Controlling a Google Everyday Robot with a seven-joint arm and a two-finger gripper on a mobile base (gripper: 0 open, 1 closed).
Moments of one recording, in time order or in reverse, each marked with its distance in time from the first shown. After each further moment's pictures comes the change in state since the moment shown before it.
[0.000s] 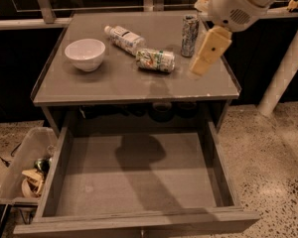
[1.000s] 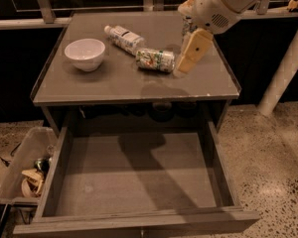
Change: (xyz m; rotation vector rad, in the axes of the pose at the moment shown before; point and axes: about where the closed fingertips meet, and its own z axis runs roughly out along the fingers) arm -0.017 -0.020 0.042 -0.038 -0.087 -0.040
